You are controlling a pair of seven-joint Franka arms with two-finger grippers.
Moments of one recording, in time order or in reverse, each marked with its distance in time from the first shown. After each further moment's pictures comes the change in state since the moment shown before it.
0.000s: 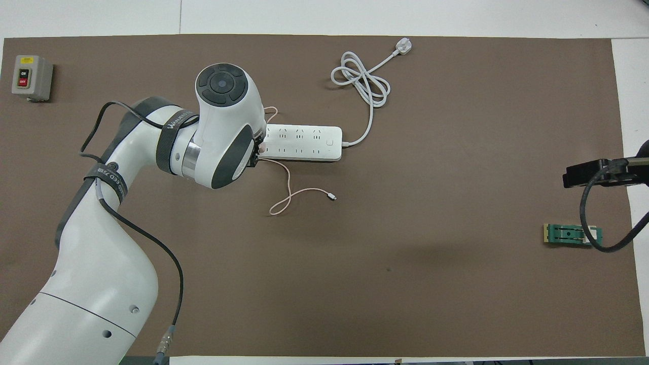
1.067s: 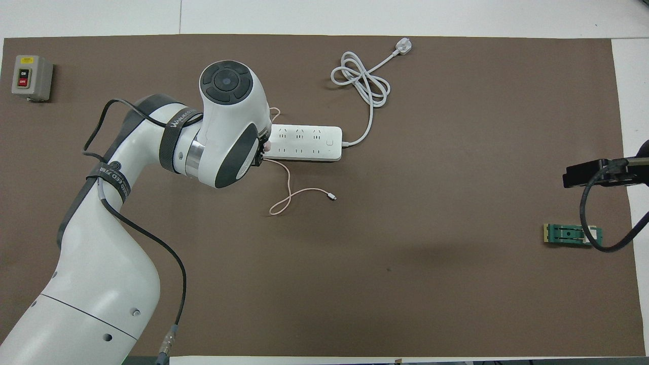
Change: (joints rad) left arm -0.001 0.003 -0.015 0.028 -0.007 -0.015 0.003; right arm 0.000 0.000 0.000 0.000 0.000 0.000 0.000
